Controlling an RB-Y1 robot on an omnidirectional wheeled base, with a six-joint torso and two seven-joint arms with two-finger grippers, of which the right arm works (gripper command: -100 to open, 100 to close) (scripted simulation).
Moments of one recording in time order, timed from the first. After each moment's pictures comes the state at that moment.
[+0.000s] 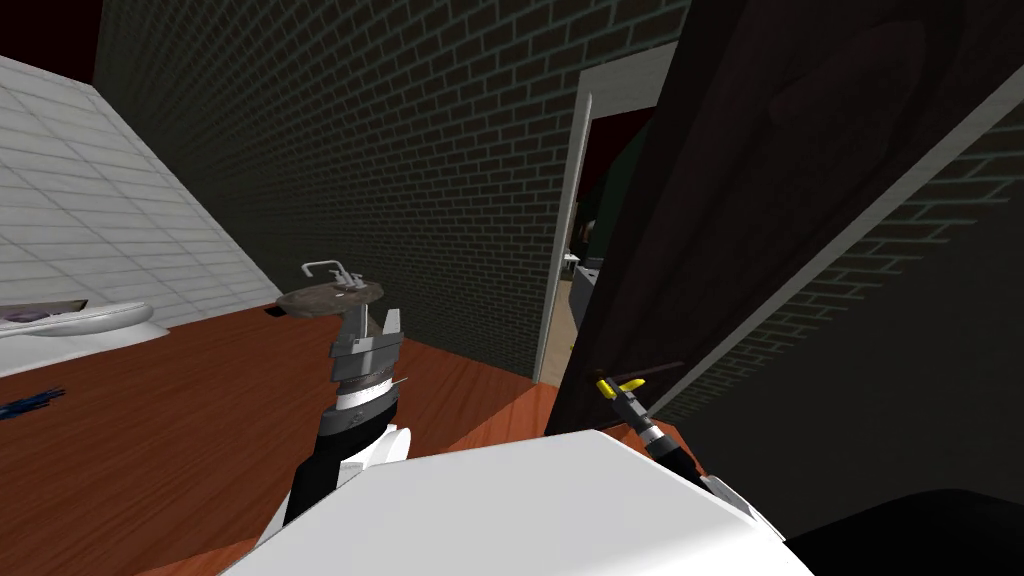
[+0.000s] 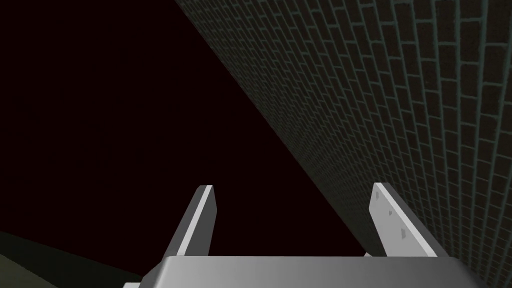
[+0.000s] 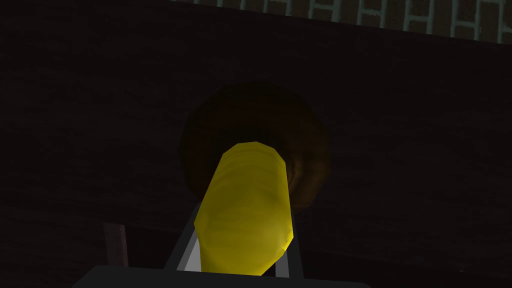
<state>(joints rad) 0.23 -0.56 -0.03 -0.71 0.09 -1.15 -0.51</state>
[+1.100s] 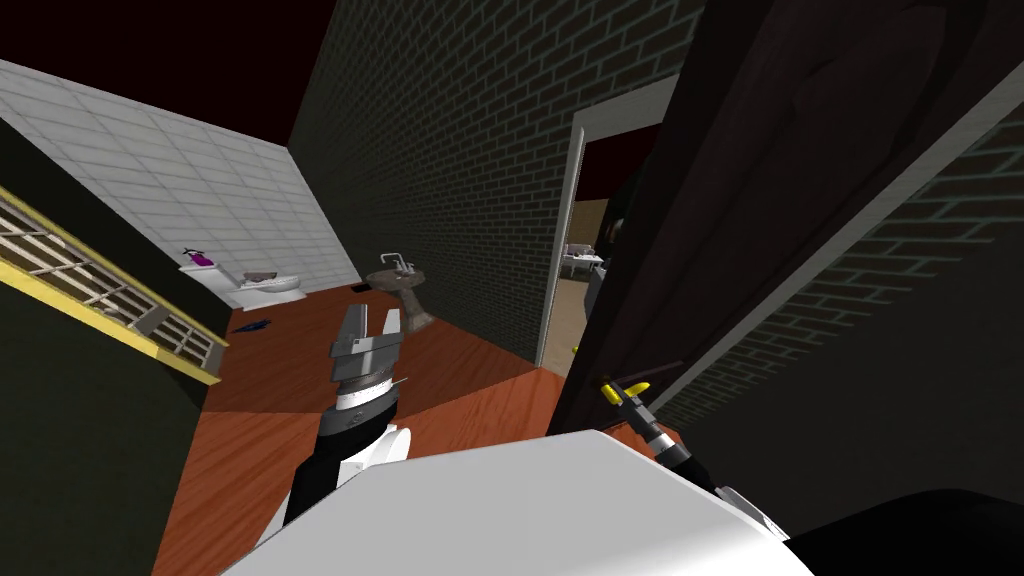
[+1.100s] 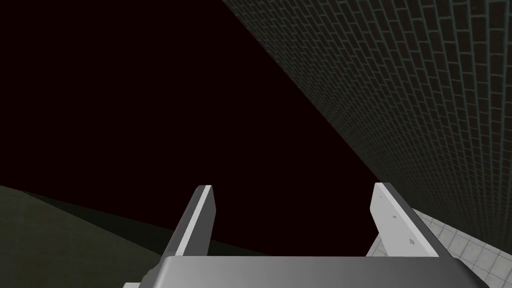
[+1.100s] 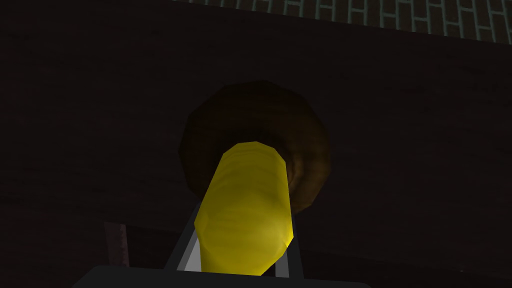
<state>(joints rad) 0.23 -0.58 -0.03 -0.64 0.10 -1.24 -0.53</state>
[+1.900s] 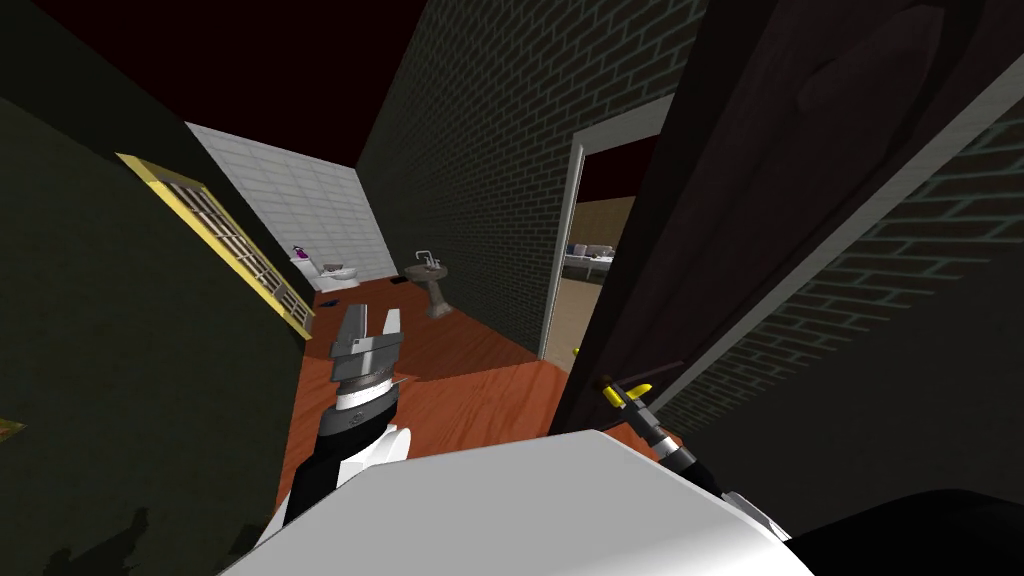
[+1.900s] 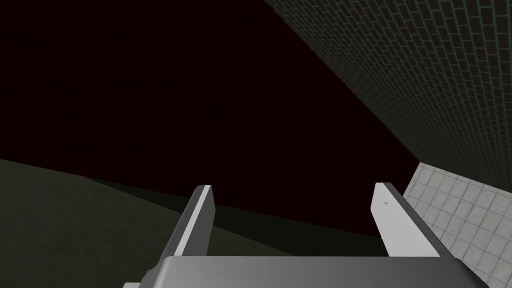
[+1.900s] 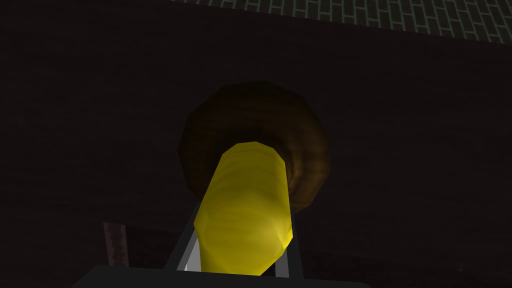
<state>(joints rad) 0.23 -0.59 -0.02 -0.61 0.11 -1.28 -0.53</state>
